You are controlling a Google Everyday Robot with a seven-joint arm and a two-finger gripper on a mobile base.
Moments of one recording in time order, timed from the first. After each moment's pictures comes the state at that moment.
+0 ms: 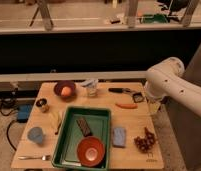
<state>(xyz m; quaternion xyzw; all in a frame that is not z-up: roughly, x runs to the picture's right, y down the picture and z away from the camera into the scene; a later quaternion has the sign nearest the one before) 0.254 0.065 0.722 -0.23 0.02 -0.08 0.97</state>
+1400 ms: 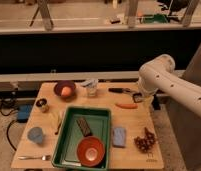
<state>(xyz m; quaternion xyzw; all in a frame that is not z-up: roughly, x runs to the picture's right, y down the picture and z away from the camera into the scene) 0.235 0.038 0.759 -0.21 -0.01 -0.14 0.97</state>
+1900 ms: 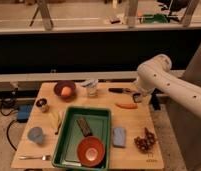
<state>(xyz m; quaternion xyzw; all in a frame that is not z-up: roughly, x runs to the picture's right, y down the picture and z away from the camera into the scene) 0.228 0.034 0.774 -0.21 -0.02 -0.16 0.97</state>
